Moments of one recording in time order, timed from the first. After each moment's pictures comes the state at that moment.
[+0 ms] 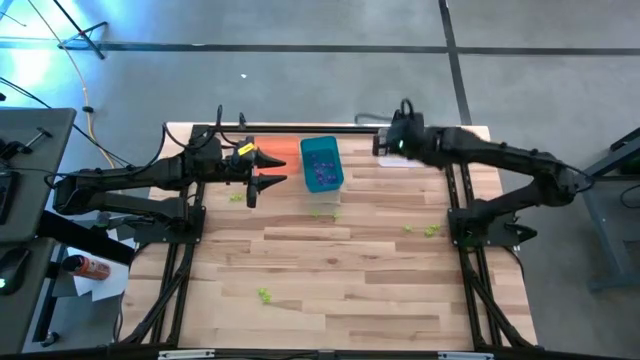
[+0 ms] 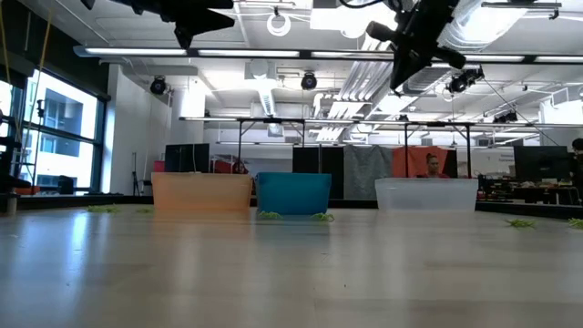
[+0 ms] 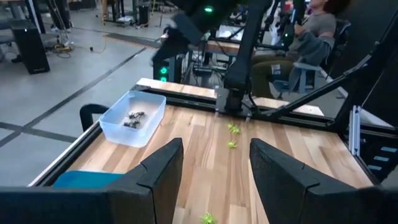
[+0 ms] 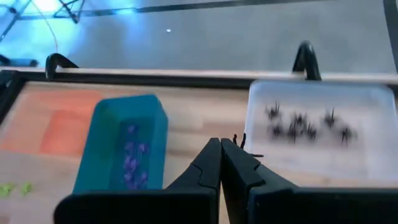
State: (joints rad) left arm 0.21 0.90 0.74 -0.01 0.08 -0.07; right arm -0.31 1.28 1.24 -0.88 0.55 0.97
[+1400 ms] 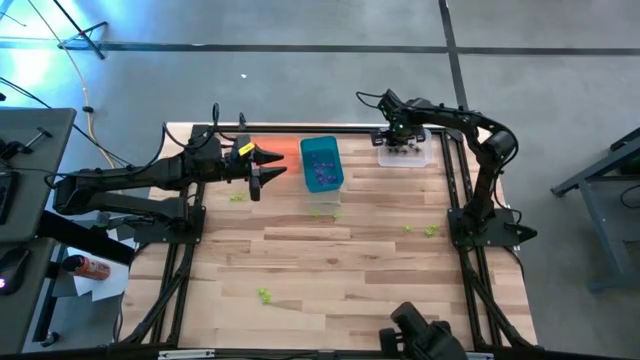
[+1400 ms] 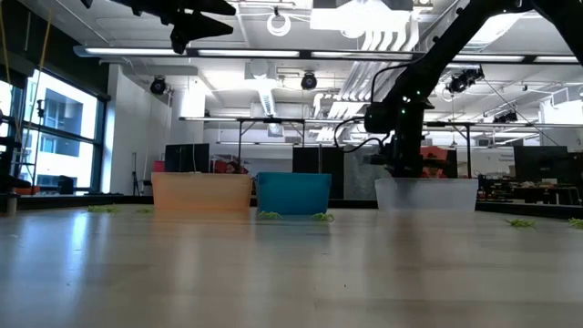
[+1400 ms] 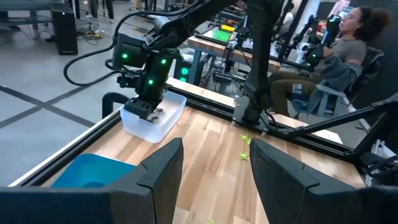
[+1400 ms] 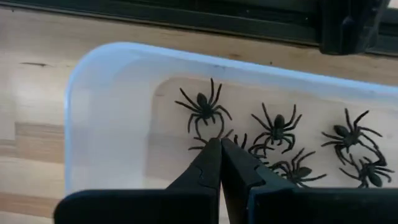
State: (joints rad) left arm 0.22 0.90 0.74 -0.01 -0.04 -0.22; right arm -0.90 1.88 1.24 -0.73 0.03 0.54
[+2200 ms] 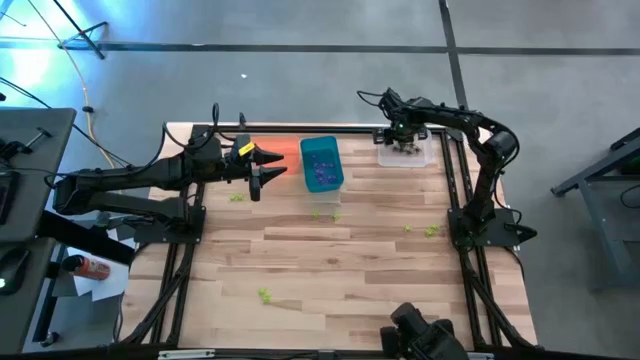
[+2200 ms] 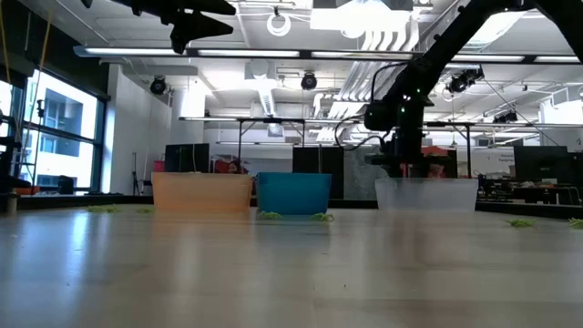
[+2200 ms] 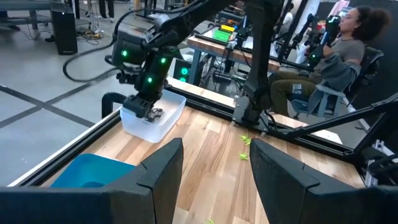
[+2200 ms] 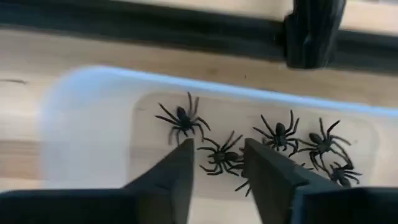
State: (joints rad) left arm 0.21 0.90 0.74 -0.01 -0.04 -0.22; right arm -0.89 1.88 1.25 -0.73 0.10 0.54
